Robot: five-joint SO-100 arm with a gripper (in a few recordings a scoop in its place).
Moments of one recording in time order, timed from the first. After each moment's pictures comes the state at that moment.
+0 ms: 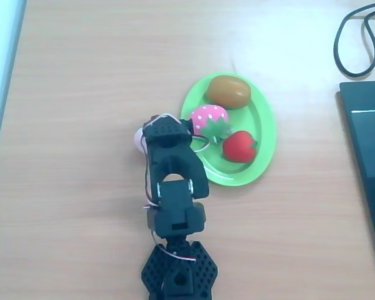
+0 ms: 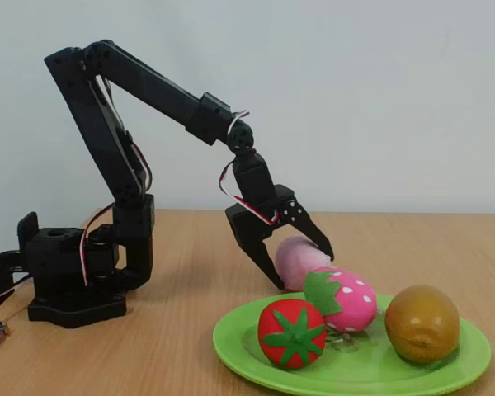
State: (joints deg) arm -3.9 114.6 139.5 44.2 -11.6
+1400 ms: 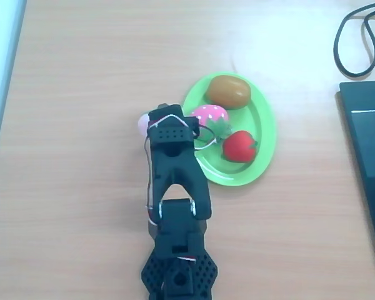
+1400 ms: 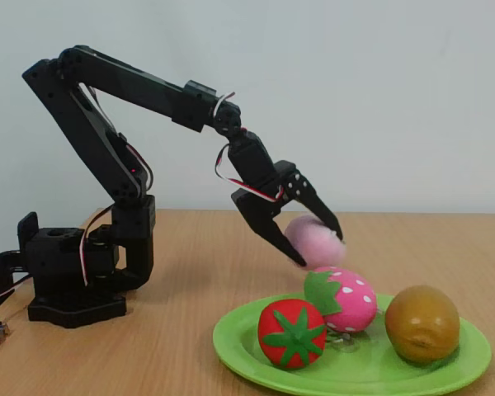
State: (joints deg) arm -0.8 126.3 139.4 43.5 -12.0
